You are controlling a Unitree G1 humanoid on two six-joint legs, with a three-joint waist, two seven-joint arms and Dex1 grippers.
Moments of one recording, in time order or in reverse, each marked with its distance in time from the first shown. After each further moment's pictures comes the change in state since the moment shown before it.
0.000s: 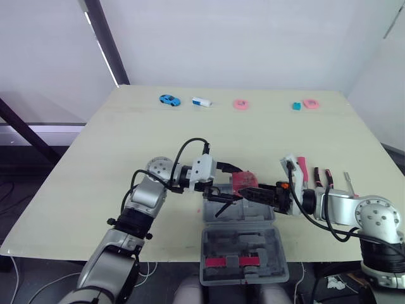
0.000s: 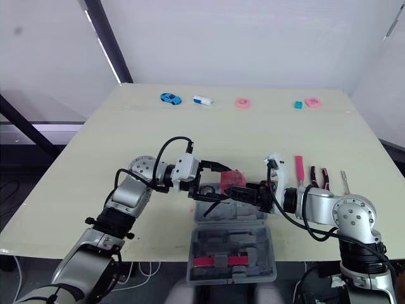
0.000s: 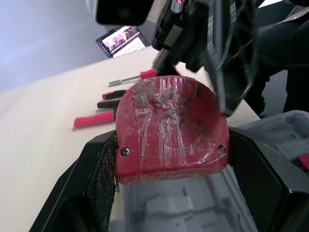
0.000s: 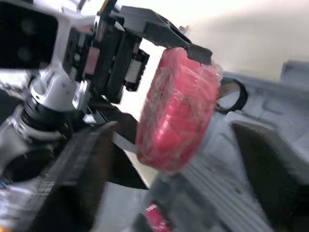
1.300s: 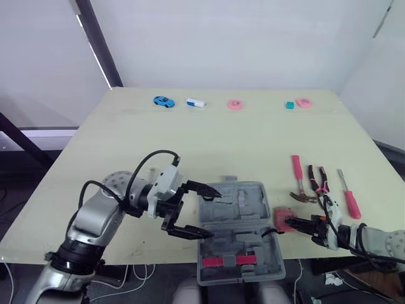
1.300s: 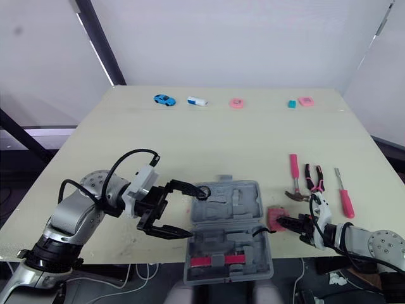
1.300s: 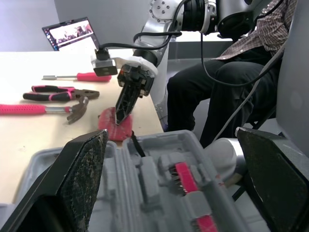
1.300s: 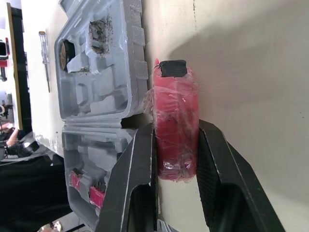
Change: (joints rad) left arm 0.306 0.315 0.153 -0.540 -0.337 0.492 -0.093; right arm 0.304 -0.249 -0.016 0.334 -0.076 -0.128 0.136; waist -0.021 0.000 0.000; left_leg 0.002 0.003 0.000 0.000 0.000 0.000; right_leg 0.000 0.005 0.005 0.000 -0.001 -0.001
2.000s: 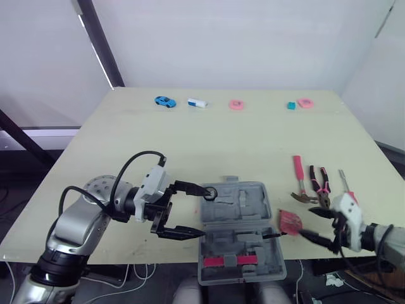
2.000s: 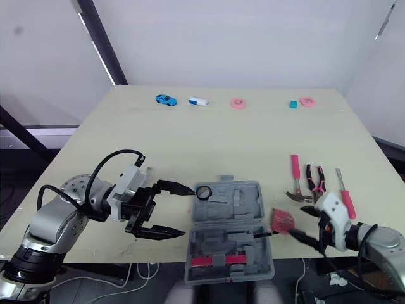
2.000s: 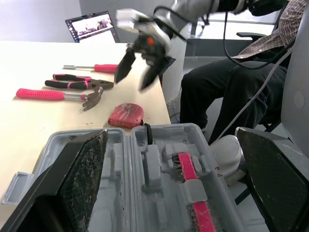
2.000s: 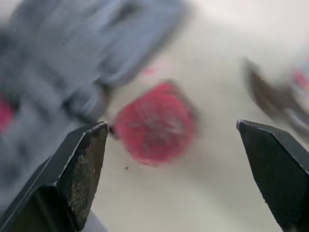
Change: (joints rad) left arm 0.076 0.052 0.087 -0.055 -0.030 0.025 0.035; right arm 0.226 -0.208 0.210 -0.158 -0.920 -1.058 0.699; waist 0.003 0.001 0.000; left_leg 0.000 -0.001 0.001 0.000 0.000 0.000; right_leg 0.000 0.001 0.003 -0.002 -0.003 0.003
